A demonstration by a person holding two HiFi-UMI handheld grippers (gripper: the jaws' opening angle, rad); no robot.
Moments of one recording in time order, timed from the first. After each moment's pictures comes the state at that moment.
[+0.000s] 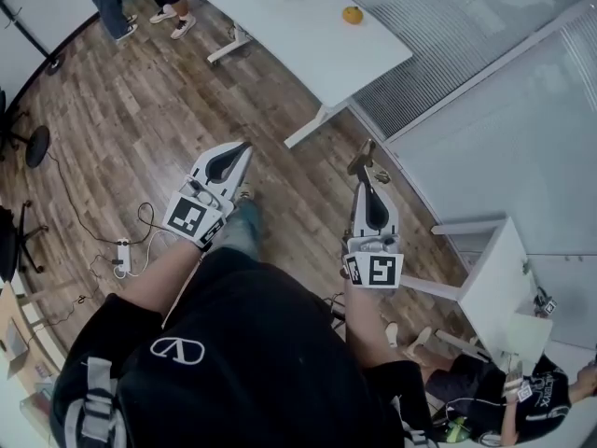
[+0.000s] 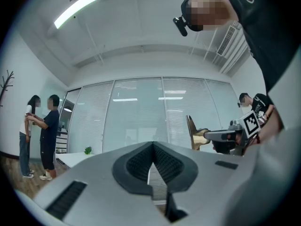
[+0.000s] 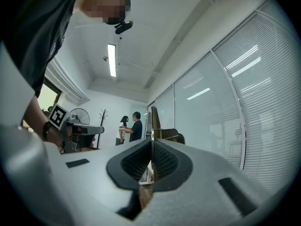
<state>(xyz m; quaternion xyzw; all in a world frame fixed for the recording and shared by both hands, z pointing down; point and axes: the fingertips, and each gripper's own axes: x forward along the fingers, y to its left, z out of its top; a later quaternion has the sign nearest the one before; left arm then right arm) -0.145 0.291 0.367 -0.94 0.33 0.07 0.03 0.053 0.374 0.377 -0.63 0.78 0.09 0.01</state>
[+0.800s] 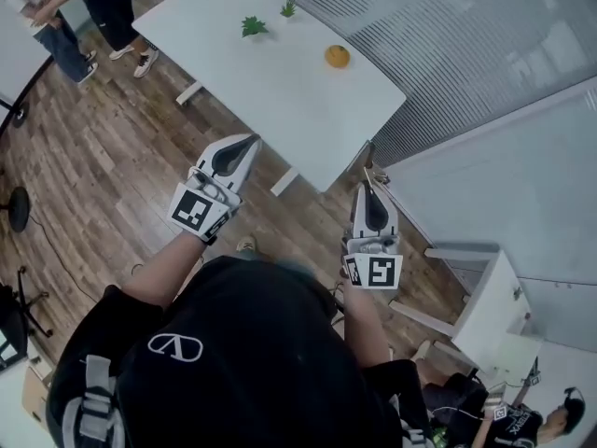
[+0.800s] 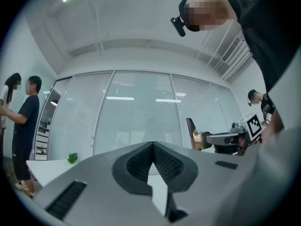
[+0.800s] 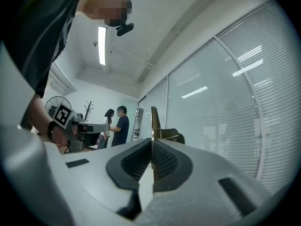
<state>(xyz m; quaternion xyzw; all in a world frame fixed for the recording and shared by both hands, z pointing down) -0.063 -0.078 0.354 -0.96 0.27 0.10 0.03 0.107 0.034 0.369 -0.66 0.74 0.10 -0.01</state>
